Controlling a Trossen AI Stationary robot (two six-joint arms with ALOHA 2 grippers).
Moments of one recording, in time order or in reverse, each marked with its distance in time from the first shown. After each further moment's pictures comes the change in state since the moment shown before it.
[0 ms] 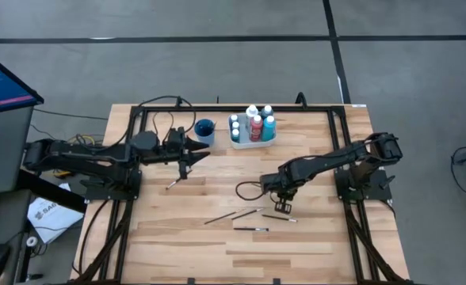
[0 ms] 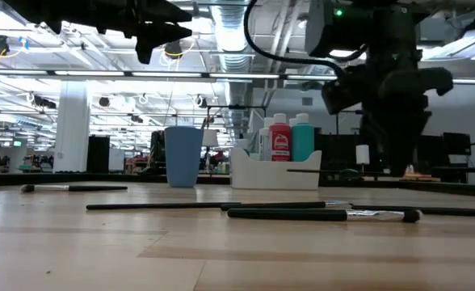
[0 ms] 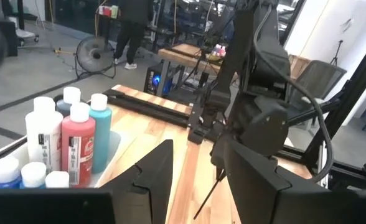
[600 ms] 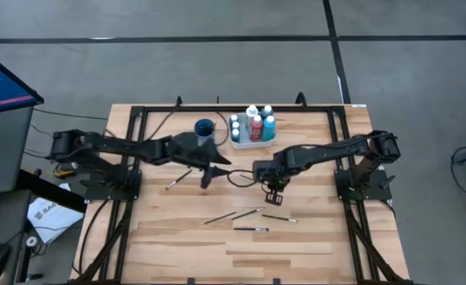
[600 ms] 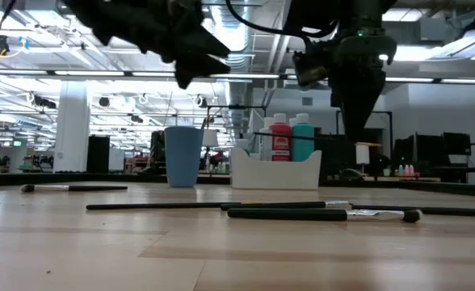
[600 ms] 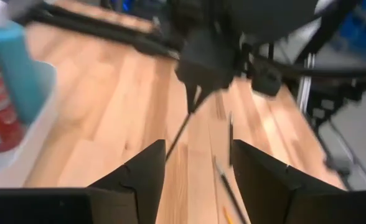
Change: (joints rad) left arm 0.009 0.407 0.236 -0.155 0.251 0.059; right arm -0.085 0.008 0.174 -0.055 -0.001 -0.098
